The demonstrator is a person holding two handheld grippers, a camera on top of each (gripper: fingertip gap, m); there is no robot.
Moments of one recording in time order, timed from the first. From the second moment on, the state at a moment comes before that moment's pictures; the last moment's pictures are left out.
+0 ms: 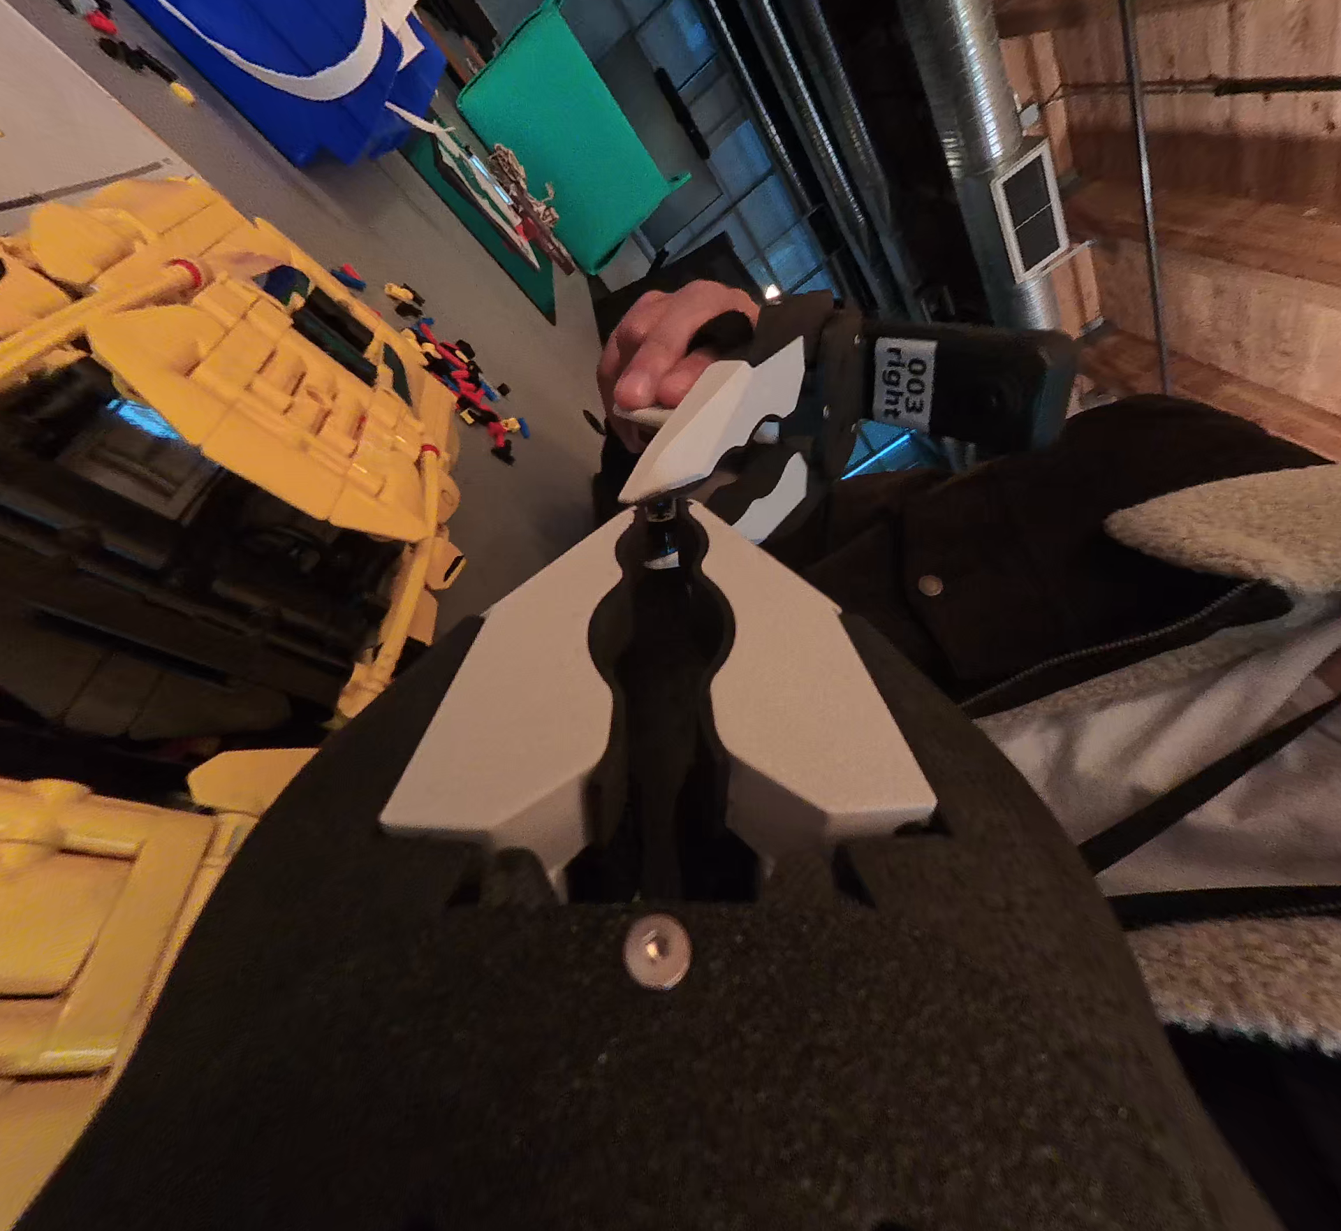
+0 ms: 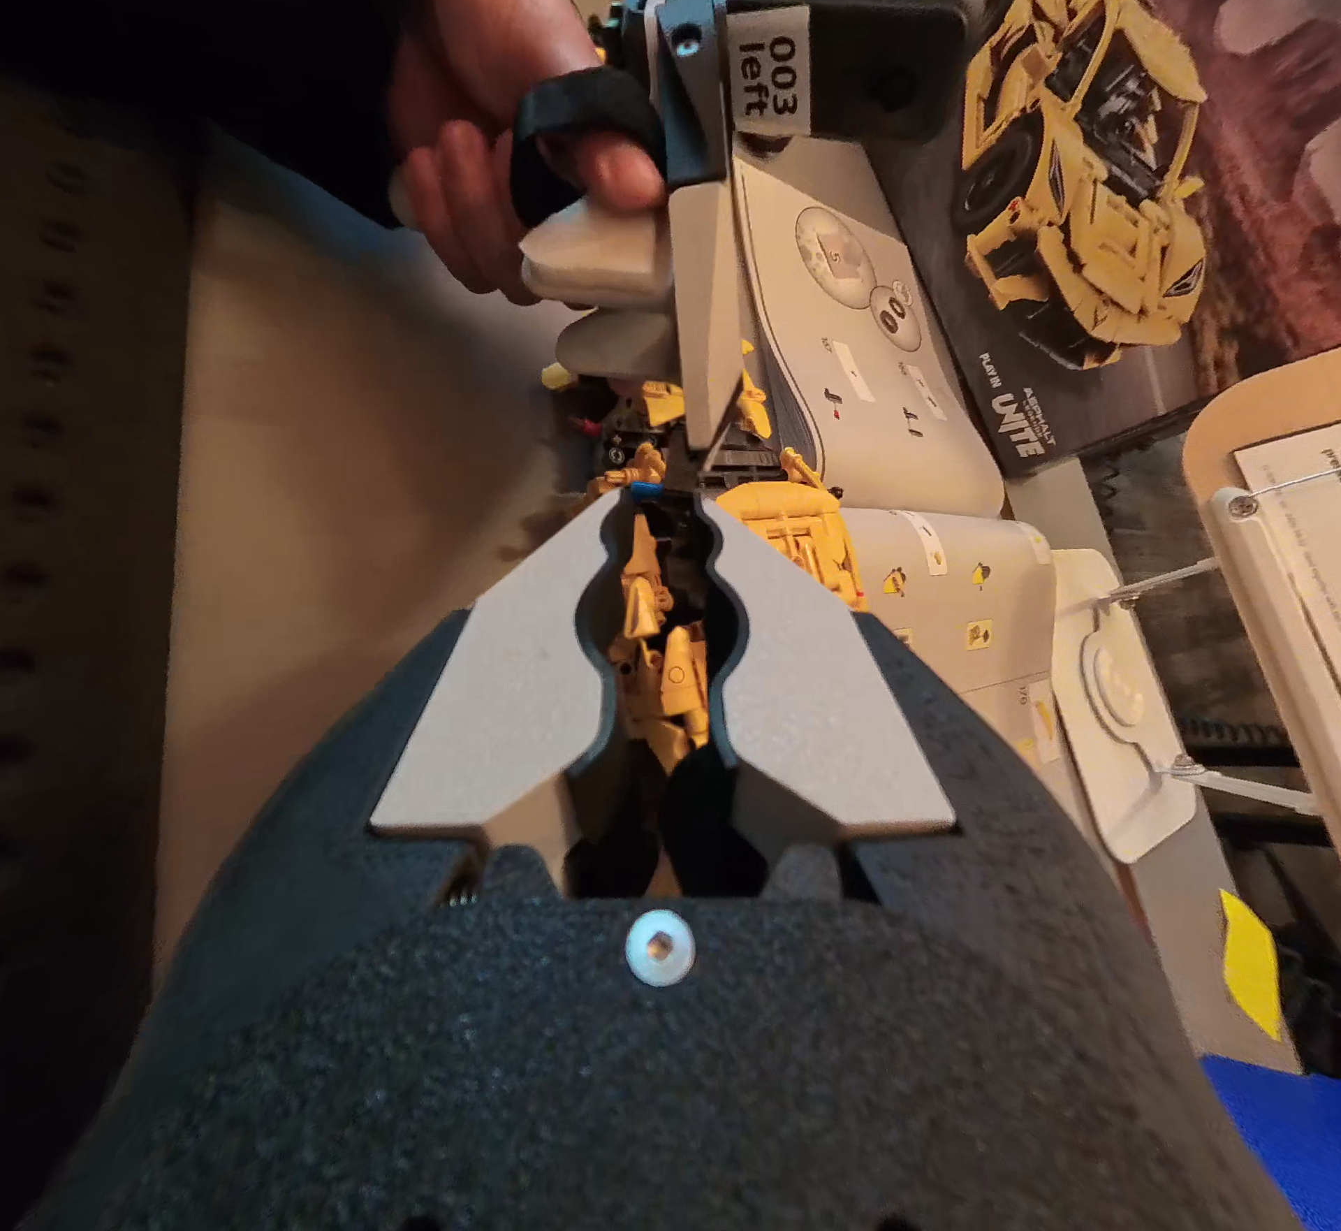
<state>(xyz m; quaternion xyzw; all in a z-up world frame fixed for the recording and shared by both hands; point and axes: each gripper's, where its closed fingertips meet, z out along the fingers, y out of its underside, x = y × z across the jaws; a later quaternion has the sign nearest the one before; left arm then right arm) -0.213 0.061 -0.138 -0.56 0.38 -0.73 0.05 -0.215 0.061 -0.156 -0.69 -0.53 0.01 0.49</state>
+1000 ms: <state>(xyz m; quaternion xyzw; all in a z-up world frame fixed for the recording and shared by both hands) -0.293 0.204 -0.127 -0.66 0.26 -0.63 0.32 -0.176 0.148 -0.129 -0.77 -0.17 0.26 0.56</state>
